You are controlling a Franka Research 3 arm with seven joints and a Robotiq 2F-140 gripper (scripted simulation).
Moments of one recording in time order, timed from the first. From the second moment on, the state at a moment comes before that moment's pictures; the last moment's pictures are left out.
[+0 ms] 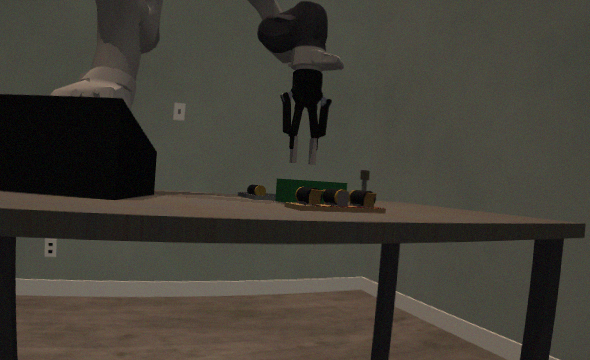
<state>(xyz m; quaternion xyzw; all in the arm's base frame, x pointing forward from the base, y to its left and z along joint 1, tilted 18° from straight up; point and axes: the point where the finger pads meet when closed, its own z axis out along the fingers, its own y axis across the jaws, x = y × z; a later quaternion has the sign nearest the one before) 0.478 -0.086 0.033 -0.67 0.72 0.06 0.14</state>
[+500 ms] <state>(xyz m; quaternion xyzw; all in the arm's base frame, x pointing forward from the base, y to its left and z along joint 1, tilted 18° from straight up) 0.471 -0.106 0.055 -0.67 0.73 0.06 0.14</state>
